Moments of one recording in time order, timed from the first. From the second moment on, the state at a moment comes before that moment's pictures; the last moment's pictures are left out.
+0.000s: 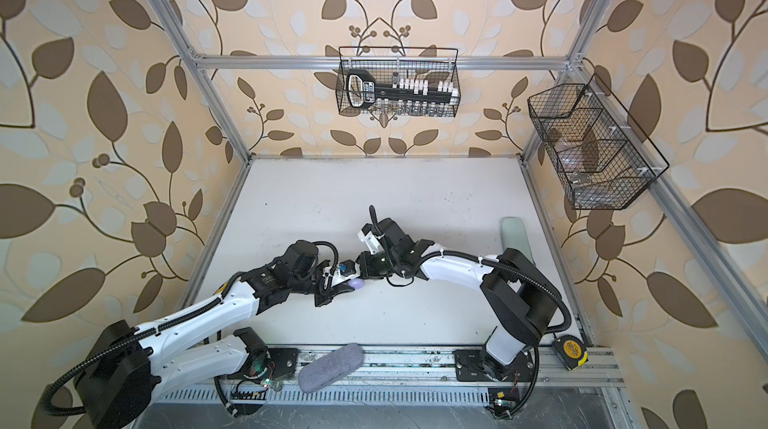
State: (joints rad) left arm -0.64 1.04 0.50 -0.27 0.46 0.53; right arm 0.82 1.62 0.92 -0.09 -0.48 0.75
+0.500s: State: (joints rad) left arm -0.51 1.07 0.50 -0.26 0.49 0.45; right arm 0.89 1.51 0.79 0.07 -0.30 0.85
